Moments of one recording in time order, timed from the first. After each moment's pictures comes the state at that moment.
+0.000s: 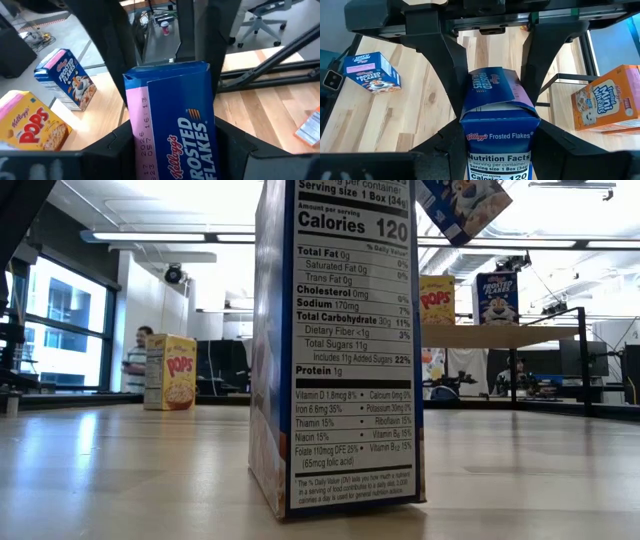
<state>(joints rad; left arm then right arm) 0.00 1.98 2.01 -0.44 -0.13 0.21 -0.09 1.27 1.64 -1.17 -0.06 -0.17</state>
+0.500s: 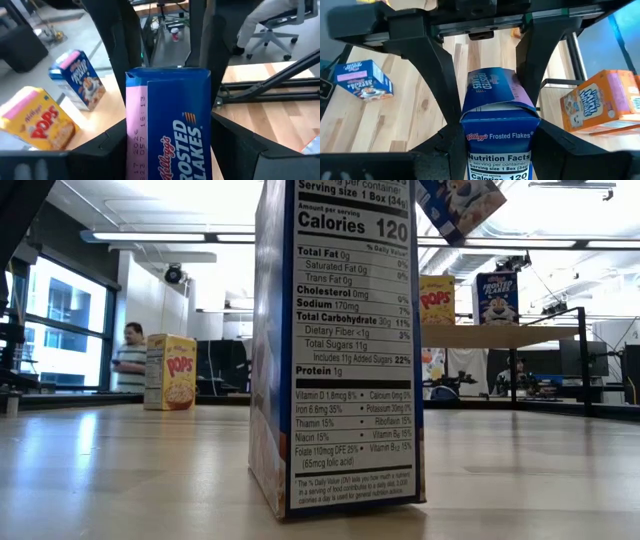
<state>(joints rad) 0.00 1.97 2.01 -0.40 -0.19 0.16 -0.09 1.26 1.64 -1.17 -0.03 -0.16</state>
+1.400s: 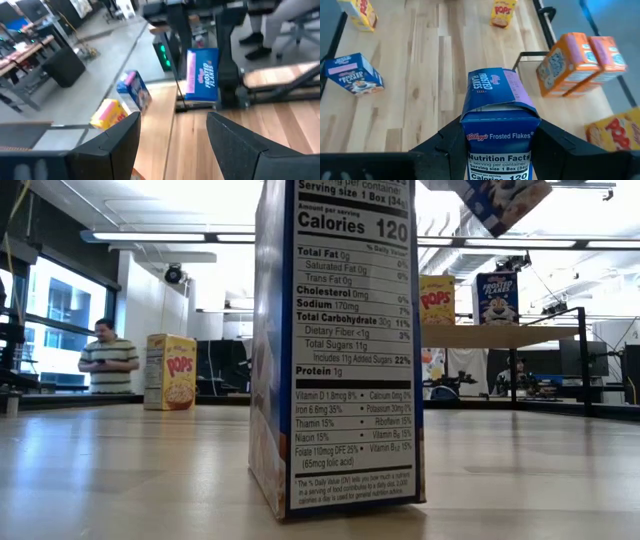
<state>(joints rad) 0.01 1.75 2.01 -0.58 -0.31 0.27 -0.09 1.07 1.61 -1.29 0.07 -0.08</state>
